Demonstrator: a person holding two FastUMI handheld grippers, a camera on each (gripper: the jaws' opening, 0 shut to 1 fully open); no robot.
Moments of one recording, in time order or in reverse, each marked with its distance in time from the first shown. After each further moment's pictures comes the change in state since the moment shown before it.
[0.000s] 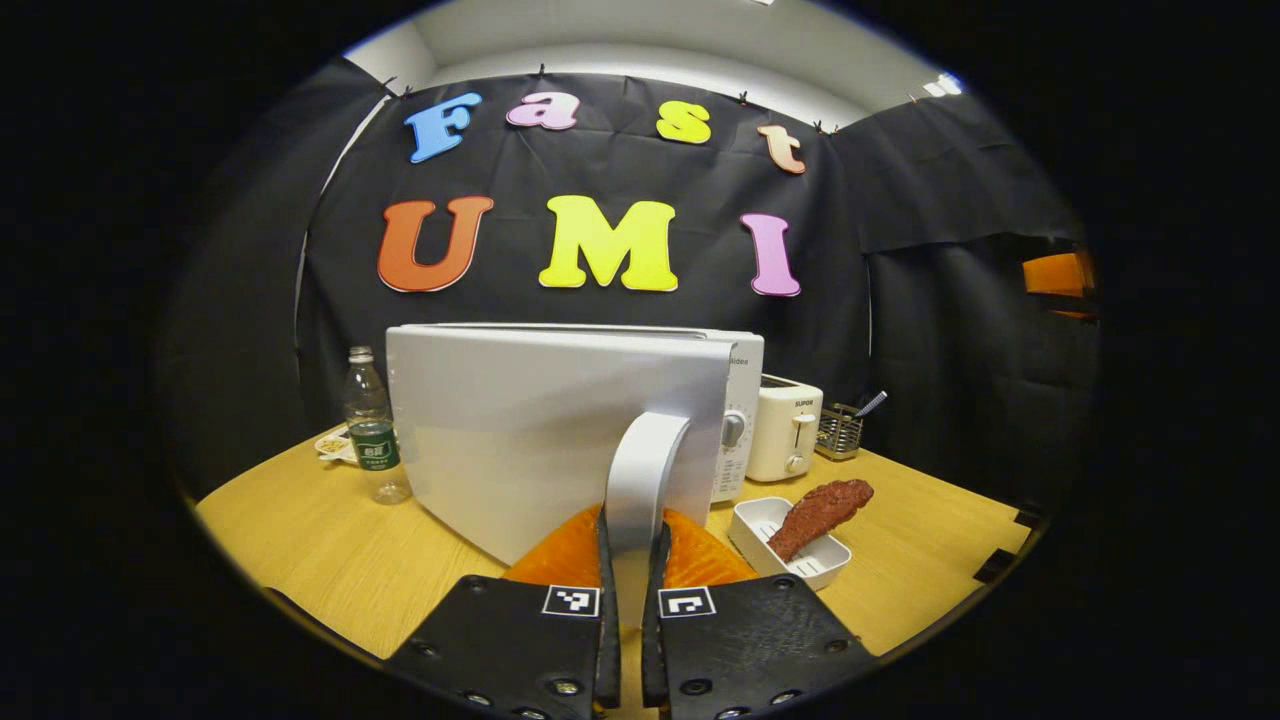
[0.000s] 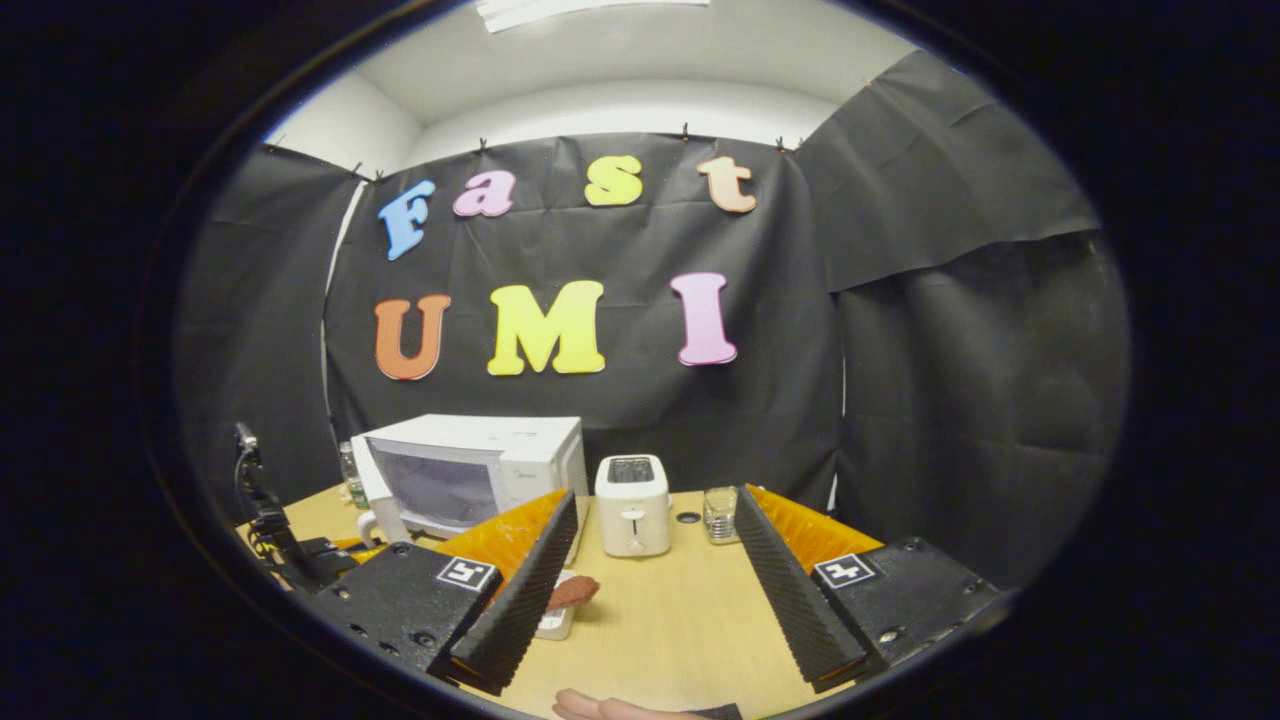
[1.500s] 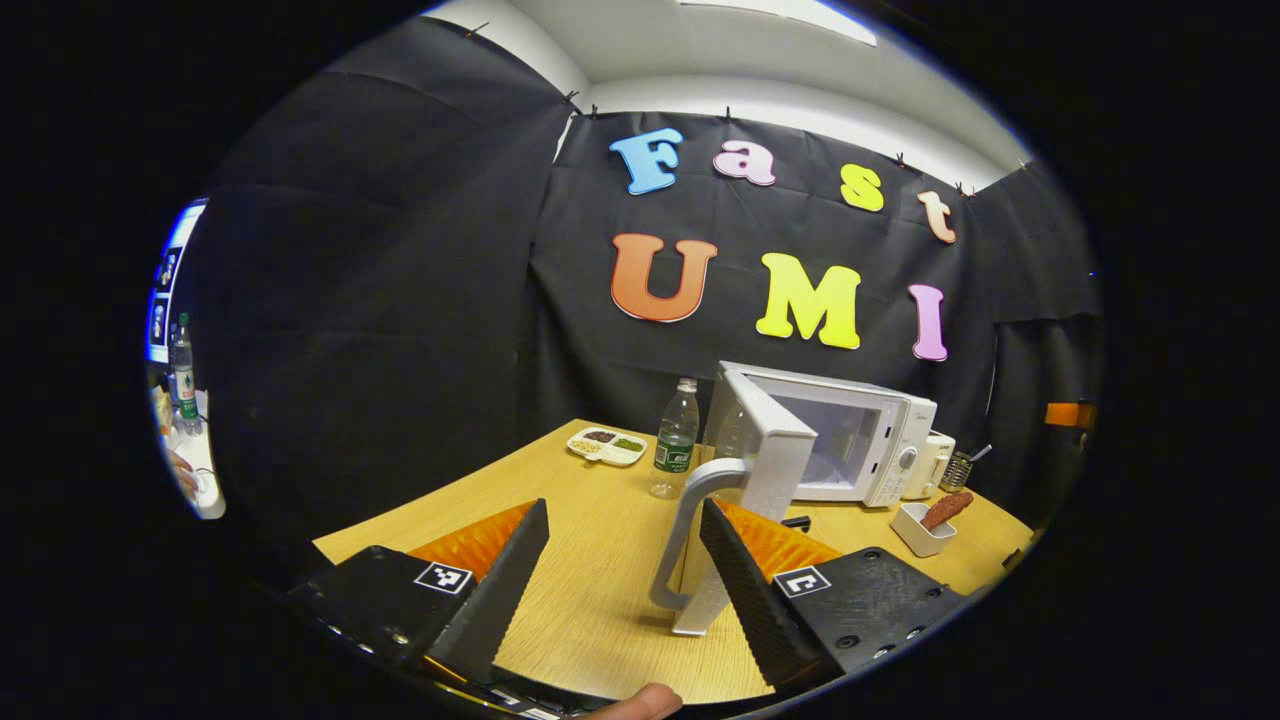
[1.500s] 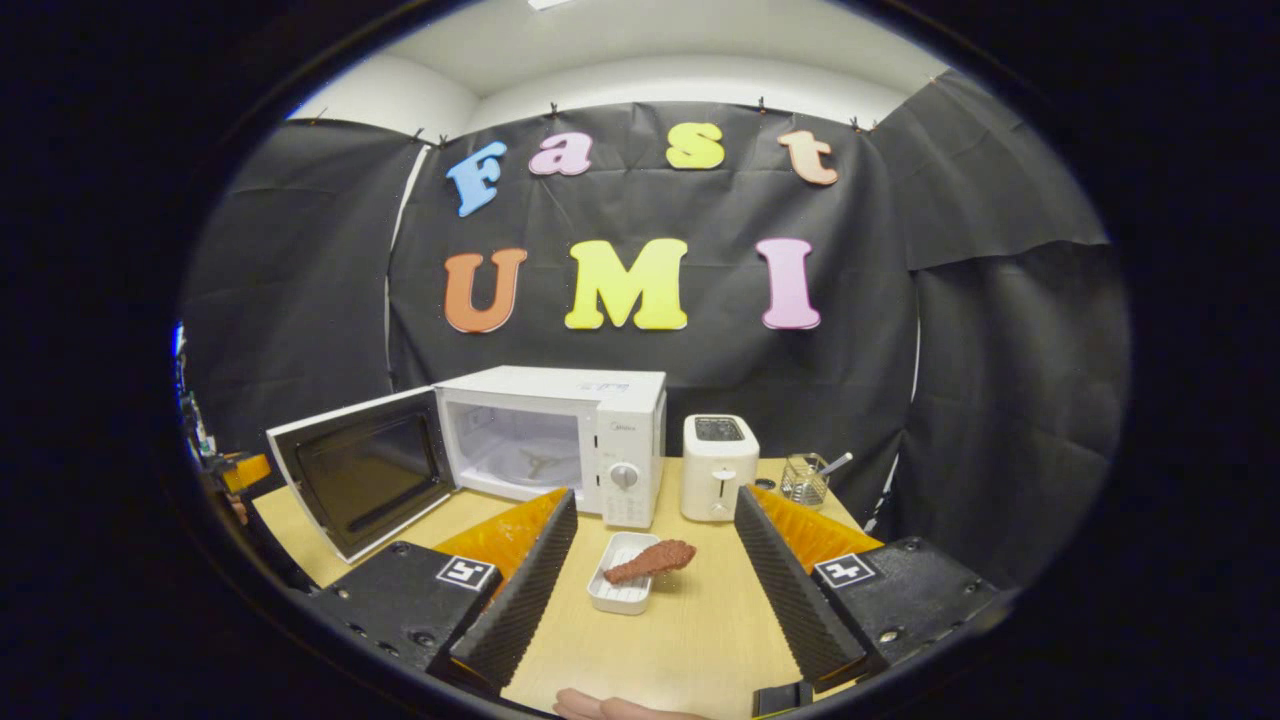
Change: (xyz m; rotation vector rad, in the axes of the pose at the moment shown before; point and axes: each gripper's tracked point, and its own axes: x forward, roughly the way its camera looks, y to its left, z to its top) left arm -0.202 0.236 0.027 -0.120 -0.062 0.386; right arm -0.001 0.086 -0.050 -0.079 0.117 0.165
